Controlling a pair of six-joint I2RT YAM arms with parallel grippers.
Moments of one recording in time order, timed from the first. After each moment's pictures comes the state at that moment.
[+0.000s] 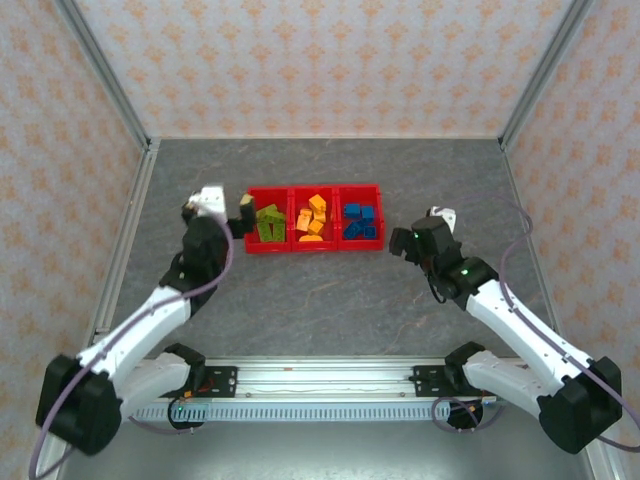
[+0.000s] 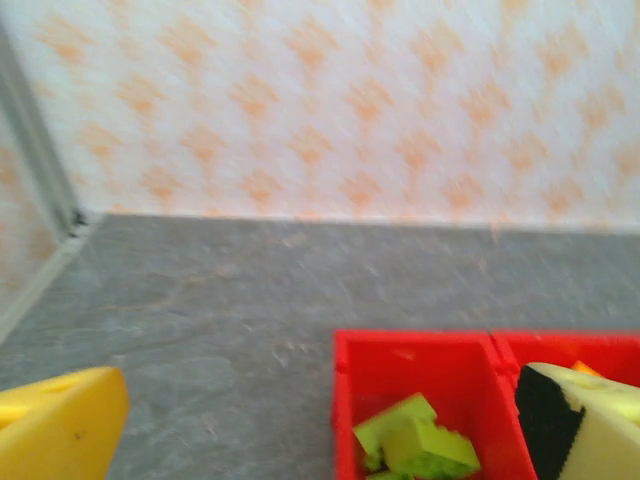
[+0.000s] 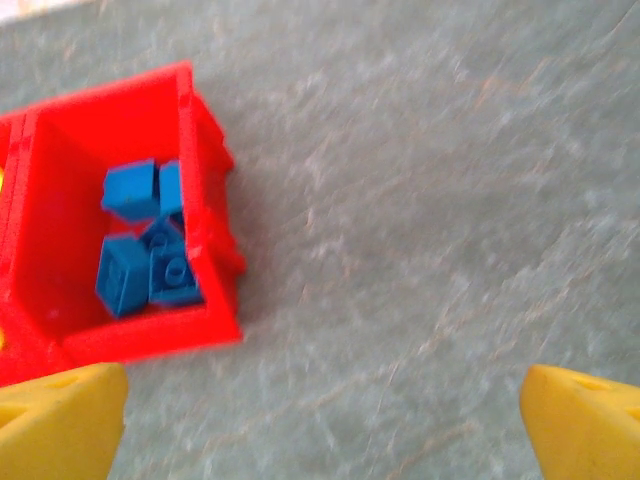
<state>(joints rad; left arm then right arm) -0.34 0.95 0.49 0.30 -0.47 -0.13 0.50 0.96 0.73 -0.50 0.41 0.56</state>
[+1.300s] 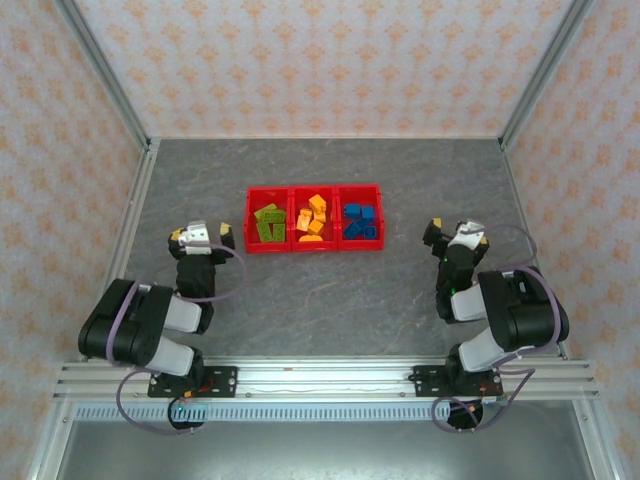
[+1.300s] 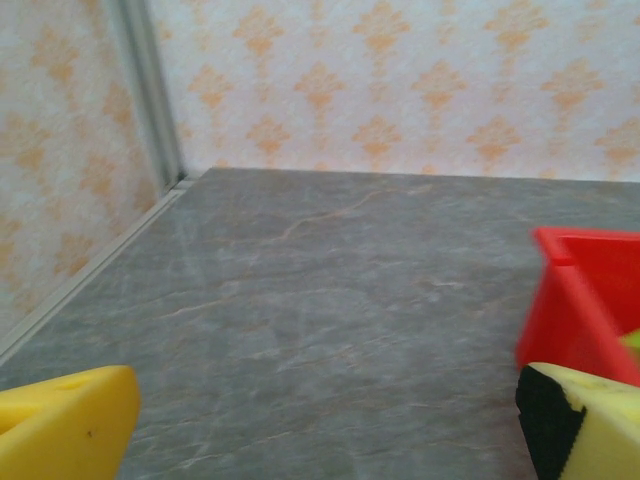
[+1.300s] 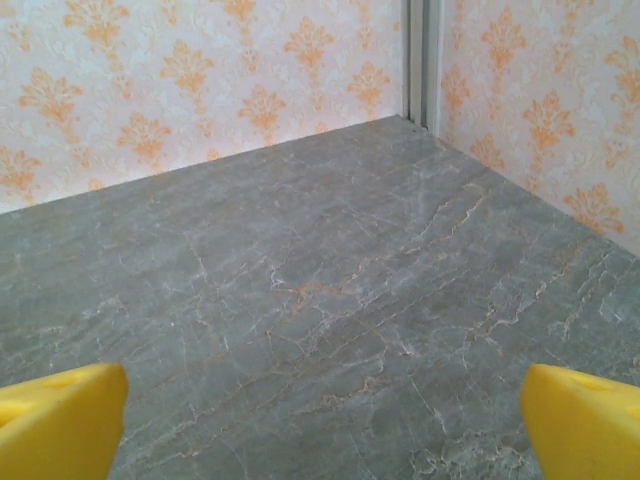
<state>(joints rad) -0.05 1.51 0.11 1.30 -0.33 -0.02 0.10 1.53 0.19 1.17 0.41 0.20</state>
